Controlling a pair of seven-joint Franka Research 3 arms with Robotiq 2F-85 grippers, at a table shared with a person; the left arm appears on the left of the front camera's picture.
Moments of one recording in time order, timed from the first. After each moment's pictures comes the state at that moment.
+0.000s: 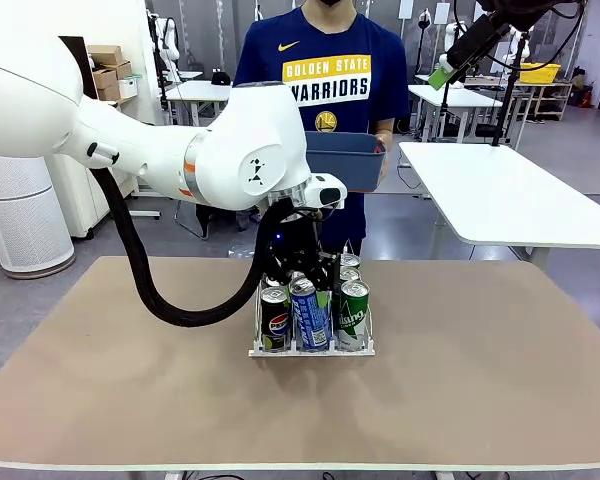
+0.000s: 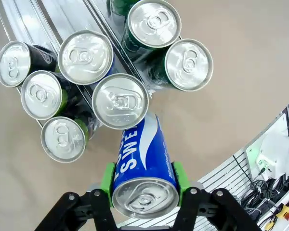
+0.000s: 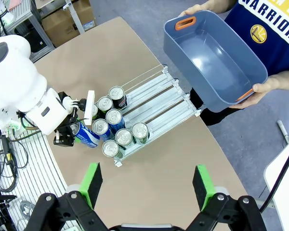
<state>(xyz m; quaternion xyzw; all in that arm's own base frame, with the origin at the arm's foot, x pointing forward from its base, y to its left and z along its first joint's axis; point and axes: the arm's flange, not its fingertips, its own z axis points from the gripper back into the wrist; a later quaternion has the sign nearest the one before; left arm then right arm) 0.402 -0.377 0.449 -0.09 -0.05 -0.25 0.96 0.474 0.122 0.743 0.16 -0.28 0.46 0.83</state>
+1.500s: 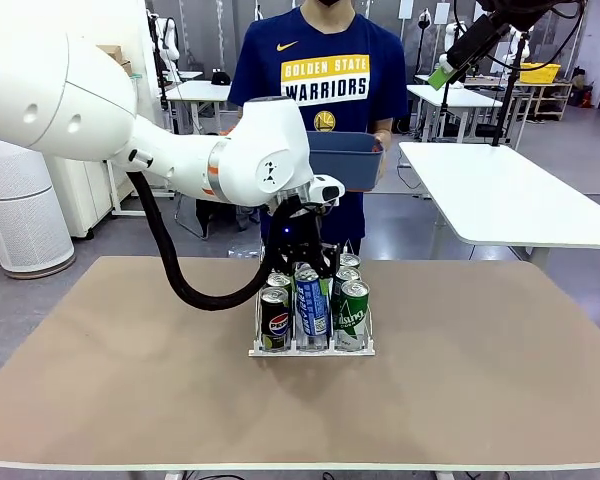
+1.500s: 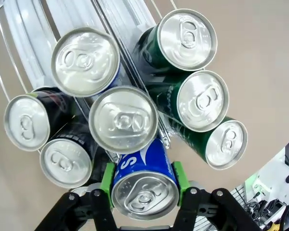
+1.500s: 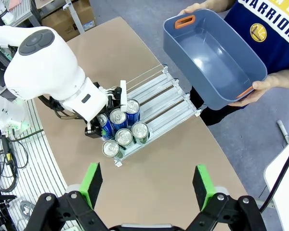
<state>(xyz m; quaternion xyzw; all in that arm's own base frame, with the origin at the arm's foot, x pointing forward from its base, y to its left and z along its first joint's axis) 0.478 -0.386 0.421 -0.10 -0.04 -0.21 0.97 0.474 0.122 0.743 0.16 -0.28 0.46 0.83</state>
